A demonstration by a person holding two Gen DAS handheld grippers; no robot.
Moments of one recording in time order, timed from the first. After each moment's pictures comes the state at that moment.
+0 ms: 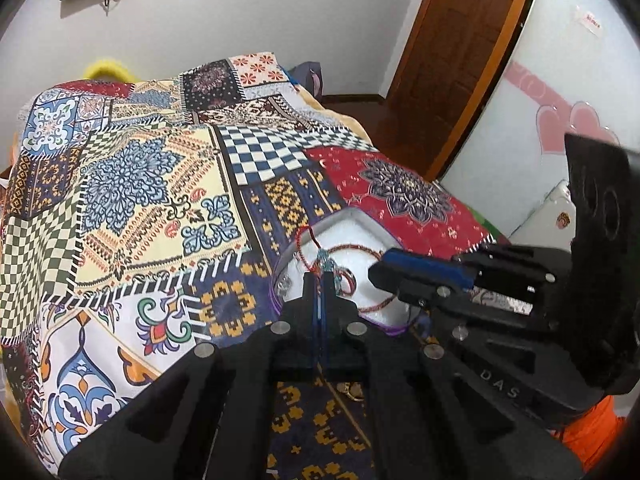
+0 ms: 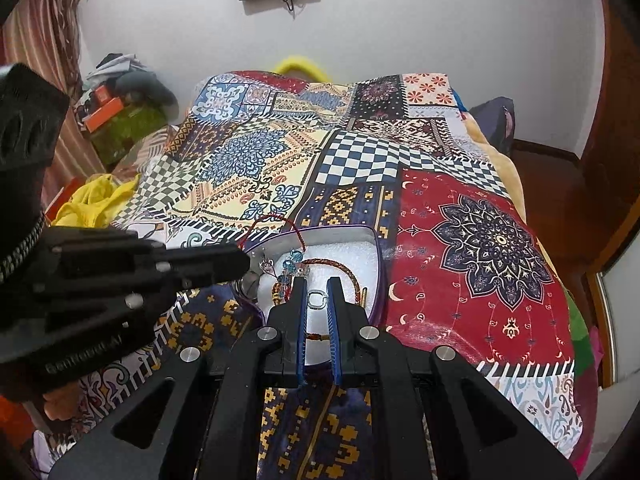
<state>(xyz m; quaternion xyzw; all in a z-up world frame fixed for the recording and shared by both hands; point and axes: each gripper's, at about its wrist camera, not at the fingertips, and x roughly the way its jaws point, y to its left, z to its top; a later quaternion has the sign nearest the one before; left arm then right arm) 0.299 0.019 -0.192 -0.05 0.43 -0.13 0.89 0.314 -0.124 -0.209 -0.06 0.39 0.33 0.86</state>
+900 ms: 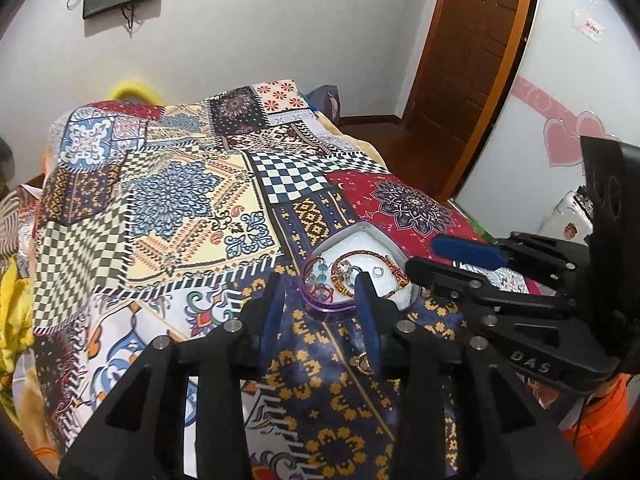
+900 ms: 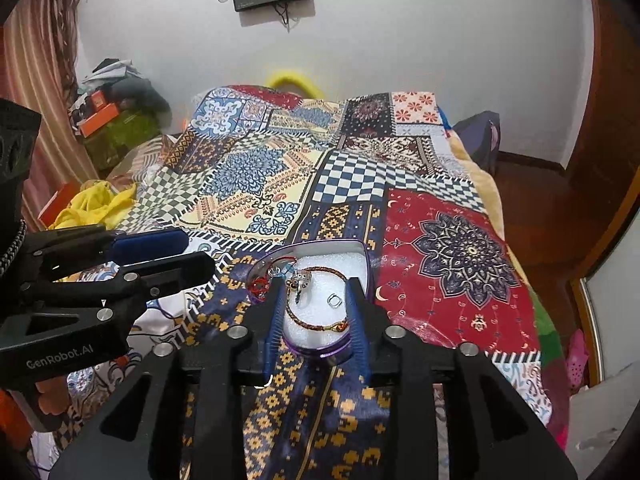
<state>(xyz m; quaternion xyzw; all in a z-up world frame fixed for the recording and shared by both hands) 0.259 0.033 -0.155 -0.04 0.40 -0.09 0.91 0.292 -0.133 -0.178 -0.07 0.37 0.30 0.88</state>
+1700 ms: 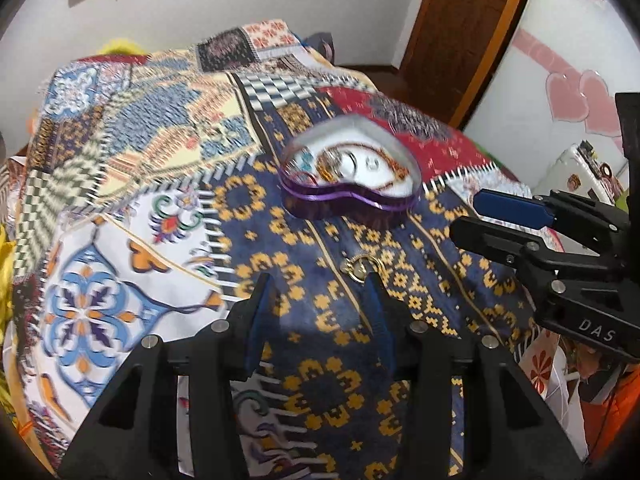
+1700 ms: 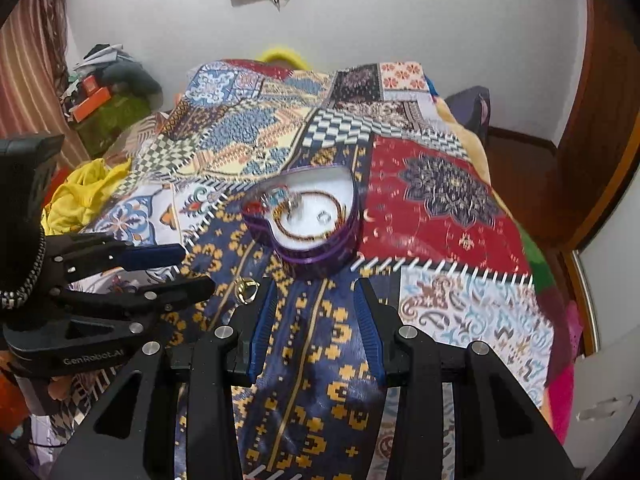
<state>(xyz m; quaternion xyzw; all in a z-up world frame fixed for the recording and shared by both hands) 0.241 0.013 -0.219 -0.03 0.48 -0.11 0.87 0.267 -0.153 -0.208 -0.07 0.41 0.28 0.86</state>
